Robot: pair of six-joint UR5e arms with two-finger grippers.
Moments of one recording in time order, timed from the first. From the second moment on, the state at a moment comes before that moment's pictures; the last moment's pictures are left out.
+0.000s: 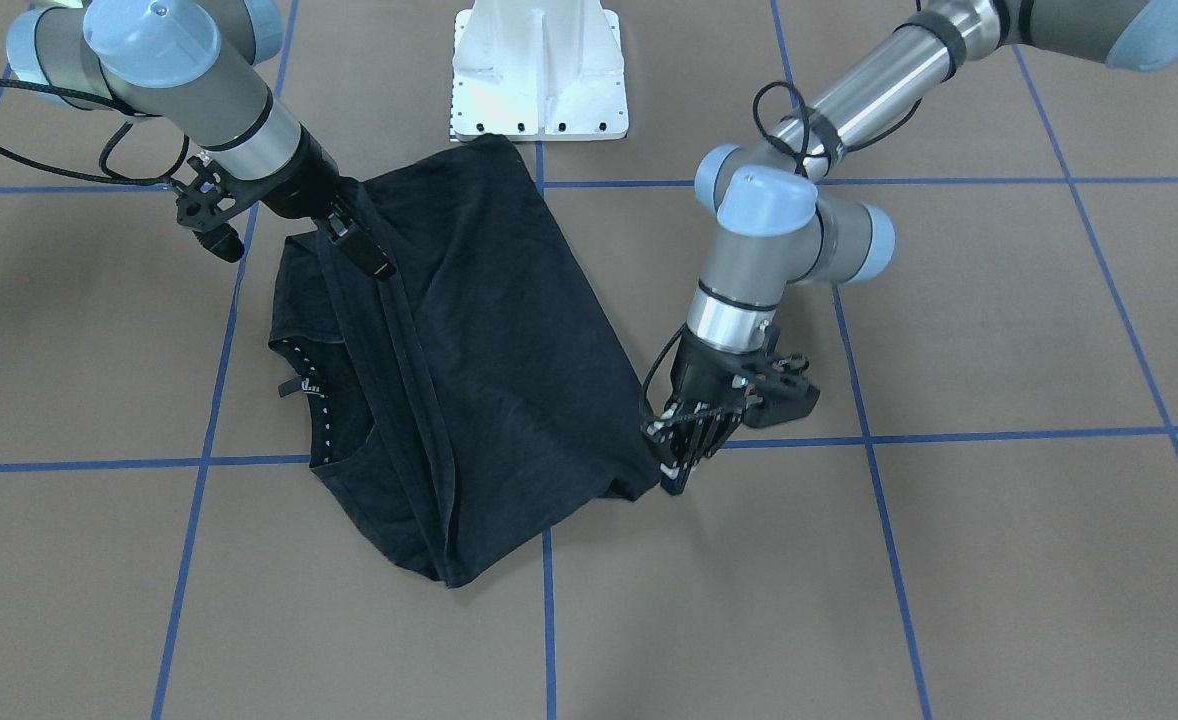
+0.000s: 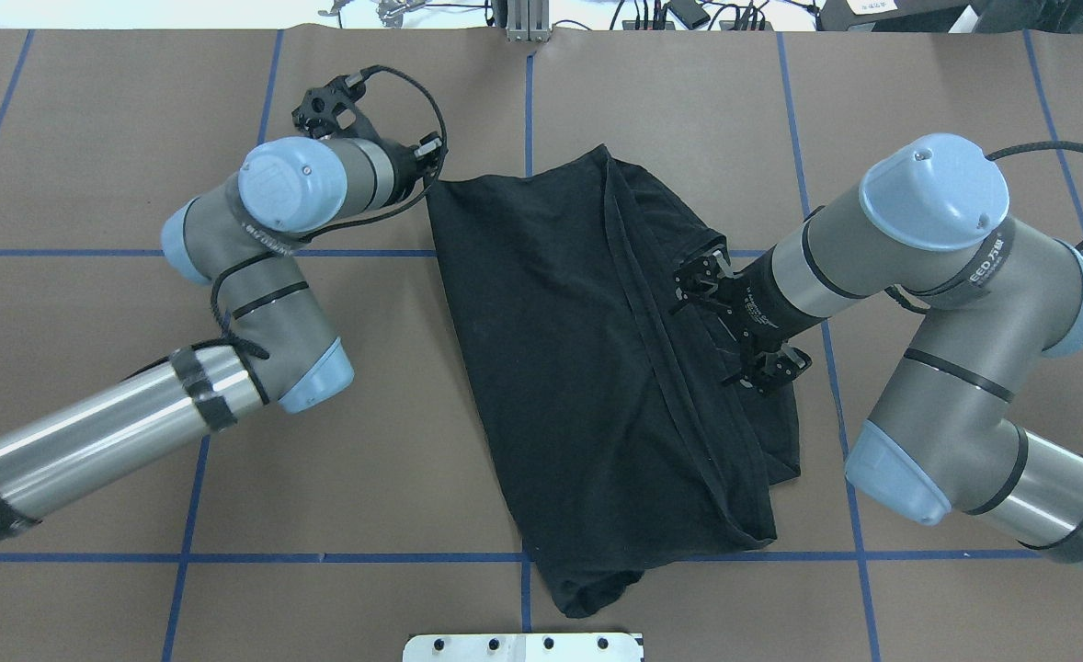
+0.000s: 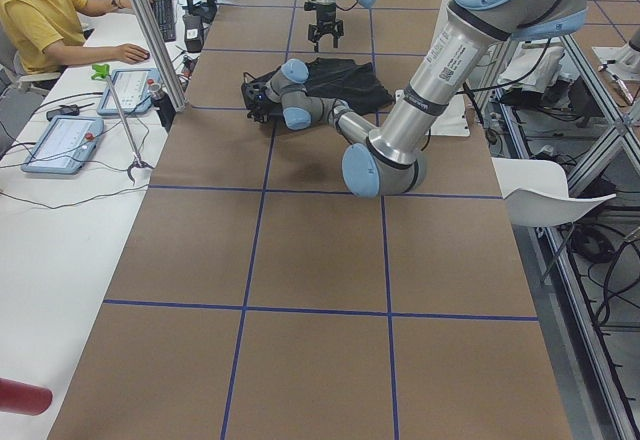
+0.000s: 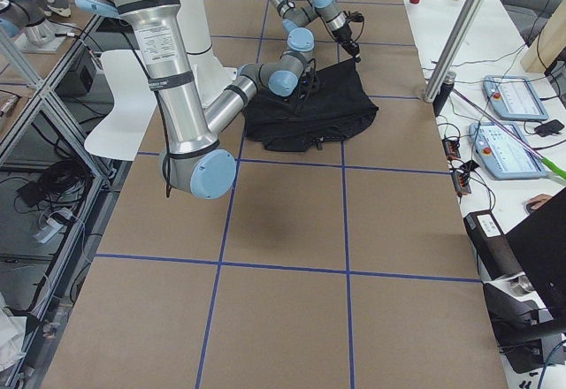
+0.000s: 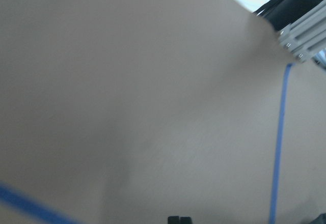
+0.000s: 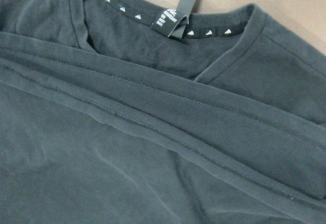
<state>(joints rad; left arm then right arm) -0.70 -2.35 -1.17 -2.39 -1.53 -1.63 0.68 -1.23 1.93 -1.32 2.15 2.14</state>
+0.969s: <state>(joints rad) -0.79 -2.71 -0.55 -2.71 -1.57 -1.36 0.67 -1.18 1.93 -1.31 1.93 2.14</state>
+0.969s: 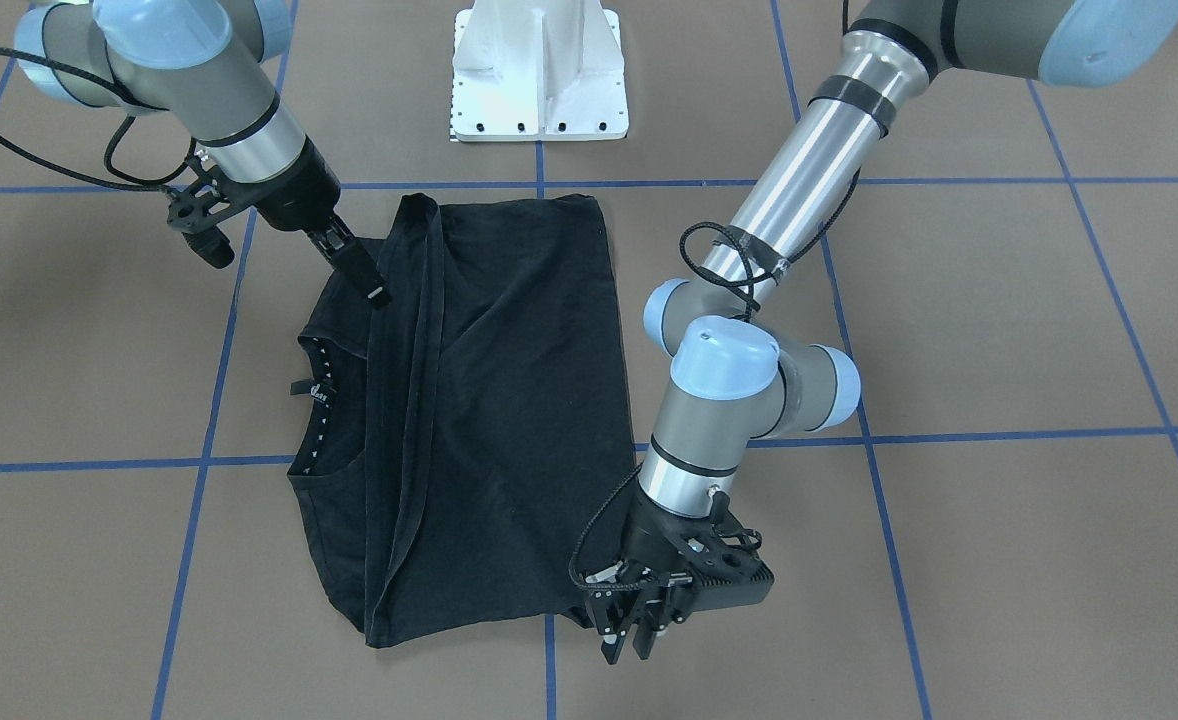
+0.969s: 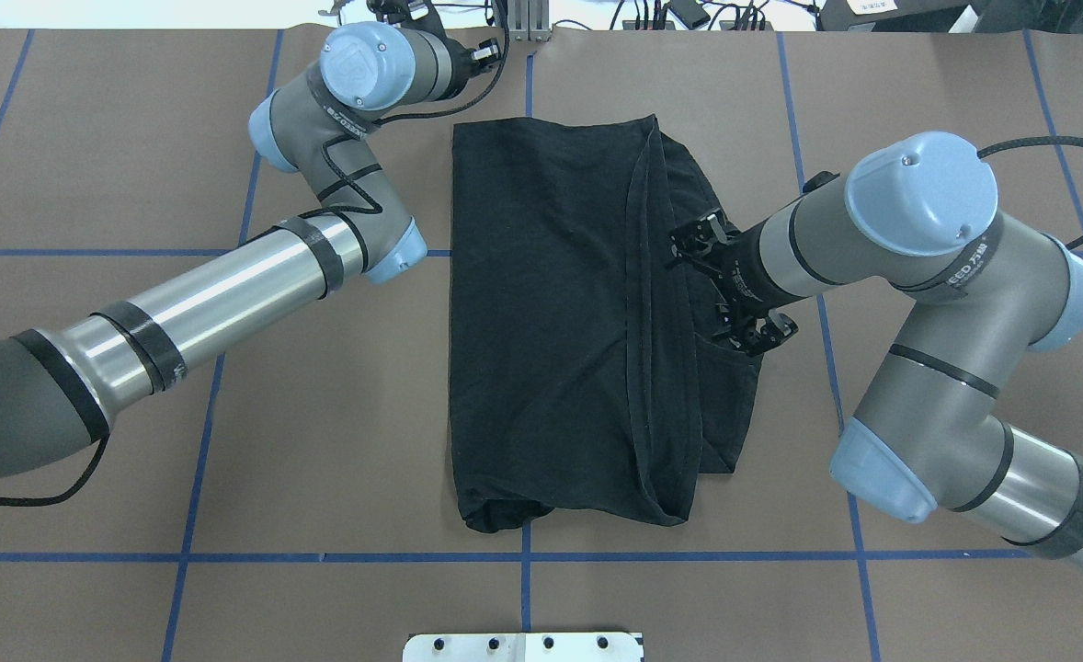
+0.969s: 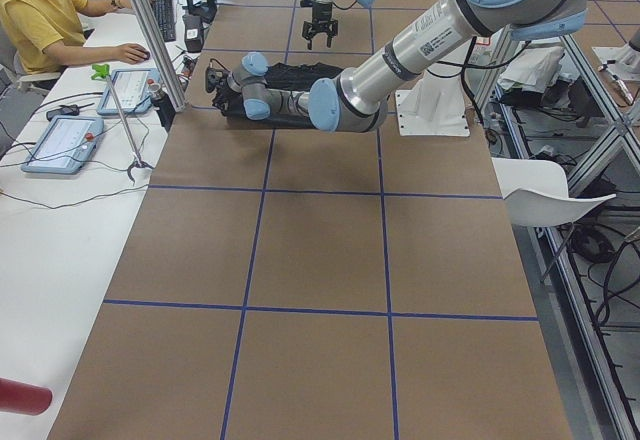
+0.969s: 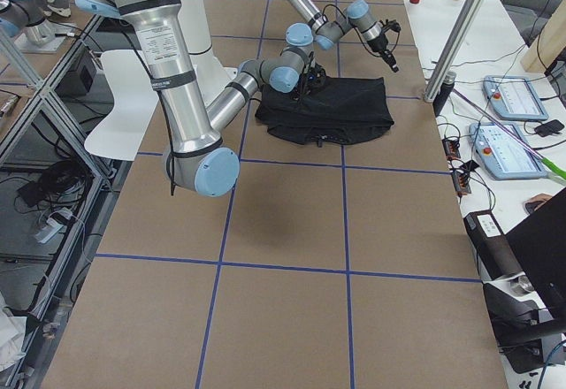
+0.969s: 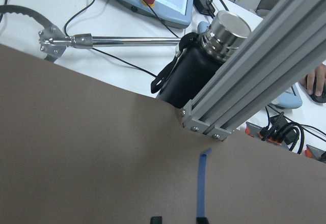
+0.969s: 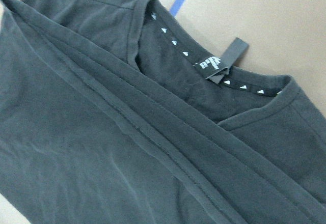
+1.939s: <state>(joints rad) -0.84 -2.26 -1.16 -2.57 -1.65 -1.29 0.32 -1.03 1.96 -1.81 1.62 1.52</state>
